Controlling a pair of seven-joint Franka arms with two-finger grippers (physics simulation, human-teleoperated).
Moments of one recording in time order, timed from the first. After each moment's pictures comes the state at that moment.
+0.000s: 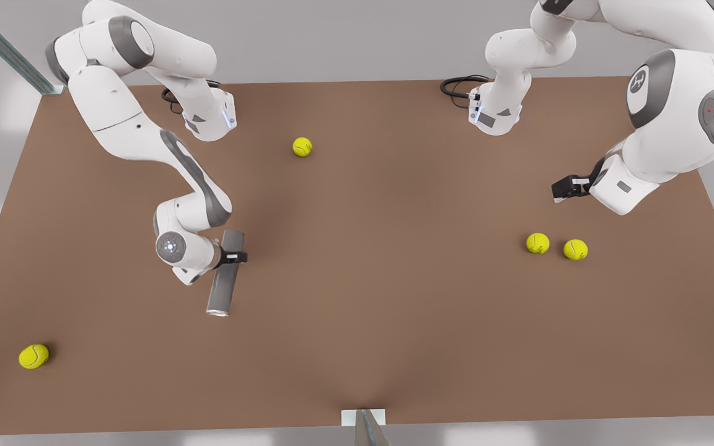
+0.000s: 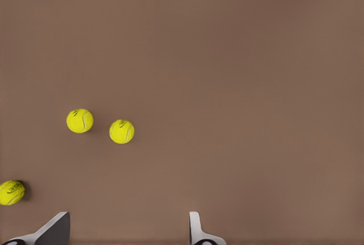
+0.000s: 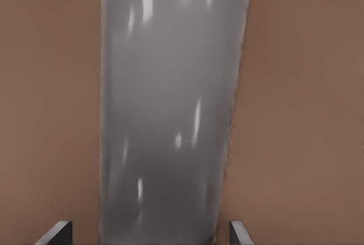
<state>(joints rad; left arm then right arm) 0.06 0.22 -0.22 -1.23 0.02 1.29 -0.20 -0.22 0.55 0.43 -2.03 -0.14 2.34 0.29</state>
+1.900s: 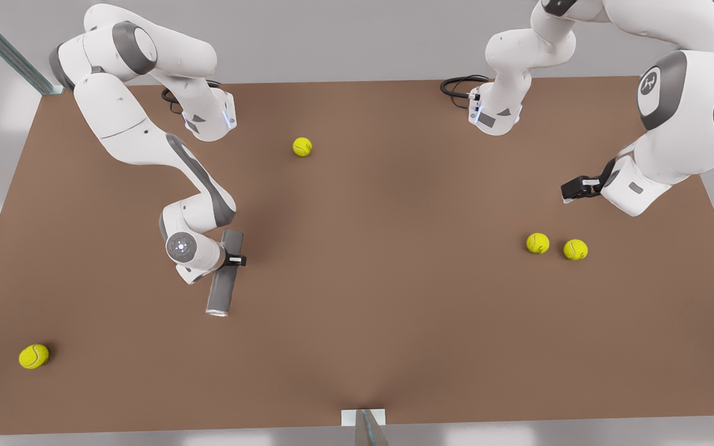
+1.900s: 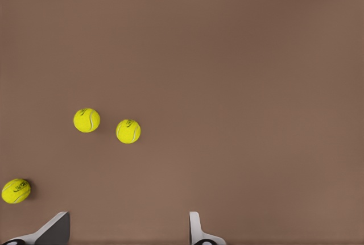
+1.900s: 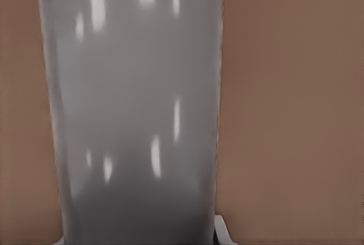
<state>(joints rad) 0.08 0.22 -0.21 -1.23 0.02 1.29 -0.18 -0.19 0.58 0.40 -2.03 -0.23 2.37 0.45</state>
